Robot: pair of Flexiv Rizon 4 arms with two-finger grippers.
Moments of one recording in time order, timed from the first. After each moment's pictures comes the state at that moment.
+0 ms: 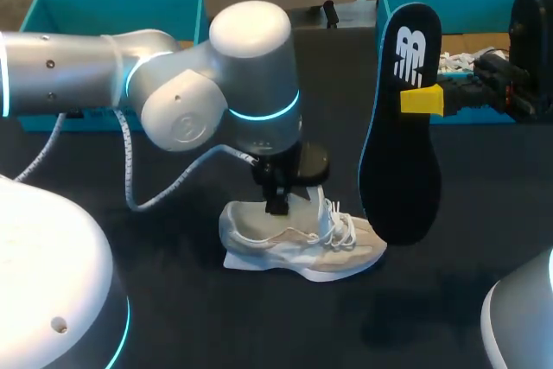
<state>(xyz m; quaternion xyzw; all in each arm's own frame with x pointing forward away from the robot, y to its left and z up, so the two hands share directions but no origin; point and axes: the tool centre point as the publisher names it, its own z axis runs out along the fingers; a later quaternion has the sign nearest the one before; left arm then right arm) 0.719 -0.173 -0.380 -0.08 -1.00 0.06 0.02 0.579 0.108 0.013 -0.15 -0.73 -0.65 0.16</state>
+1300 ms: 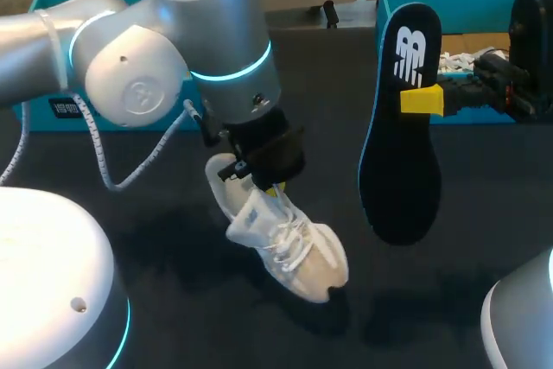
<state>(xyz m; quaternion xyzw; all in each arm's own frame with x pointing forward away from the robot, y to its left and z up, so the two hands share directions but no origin) 0.696 -0.163 -0.276 -0.48 -0.87 0.09 -0.03 0.579 0.108 0.013 -0.15 -0.73 -0.65 0.16</state>
